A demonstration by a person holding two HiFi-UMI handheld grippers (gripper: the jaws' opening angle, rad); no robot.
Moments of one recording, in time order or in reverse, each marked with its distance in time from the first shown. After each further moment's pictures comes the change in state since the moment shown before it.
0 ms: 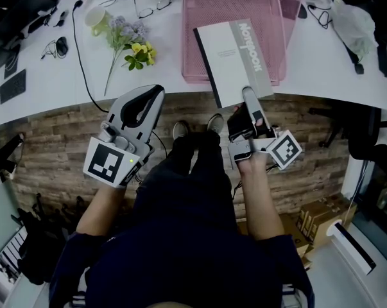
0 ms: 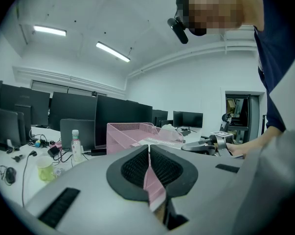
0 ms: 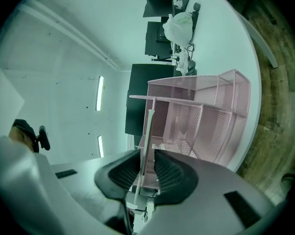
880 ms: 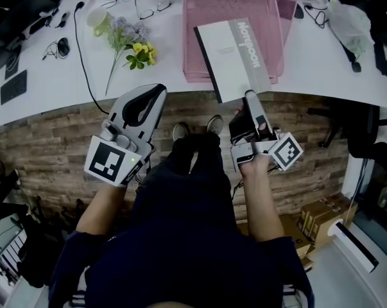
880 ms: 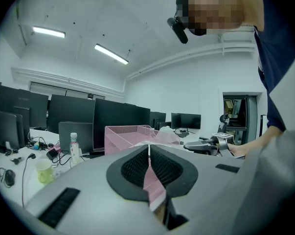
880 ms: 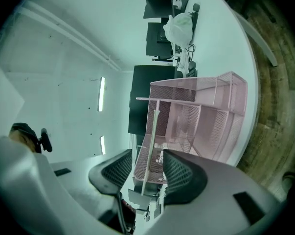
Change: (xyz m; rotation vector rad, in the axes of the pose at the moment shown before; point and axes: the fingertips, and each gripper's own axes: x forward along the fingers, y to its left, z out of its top) left arm -0.007 -0.008 0.007 0.021 -0.031 -0.023; right arm -0.016 0.007 -0.004 0.005 0.001 0.023
